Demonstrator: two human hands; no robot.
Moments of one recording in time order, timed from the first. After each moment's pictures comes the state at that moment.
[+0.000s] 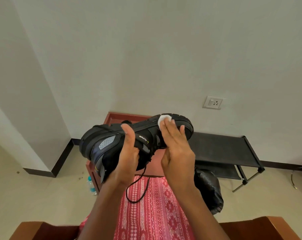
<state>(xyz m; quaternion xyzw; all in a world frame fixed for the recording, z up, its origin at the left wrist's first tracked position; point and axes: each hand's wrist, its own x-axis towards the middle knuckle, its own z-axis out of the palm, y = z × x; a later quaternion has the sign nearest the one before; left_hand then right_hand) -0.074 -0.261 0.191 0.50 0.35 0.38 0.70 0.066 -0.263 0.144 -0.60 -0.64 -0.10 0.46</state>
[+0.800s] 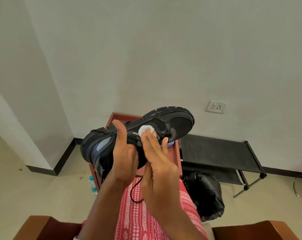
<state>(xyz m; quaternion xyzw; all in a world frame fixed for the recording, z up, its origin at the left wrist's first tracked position) -0.083 -0.241 0.179 0.42 0.27 0.49 0.71 0.000 -0.303 0.161 -0.56 -0.67 -0.01 0.49</state>
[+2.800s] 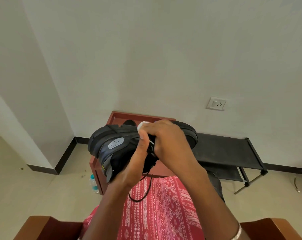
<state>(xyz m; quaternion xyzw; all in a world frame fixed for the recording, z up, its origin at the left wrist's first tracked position) -0.077 -0.272 0.179 0.45 0.40 0.37 0.70 0.049 -0.247 0.210 -0.57 -0.78 0.01 0.26</state>
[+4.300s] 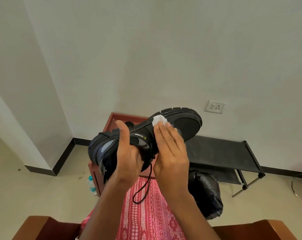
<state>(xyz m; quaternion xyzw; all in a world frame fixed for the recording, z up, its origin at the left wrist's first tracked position) -0.067 -0.250 0.183 0.37 0.20 0.51 0.75 0.038 -0.275 0.149 -0.55 -0.66 -0.18 0.47</state>
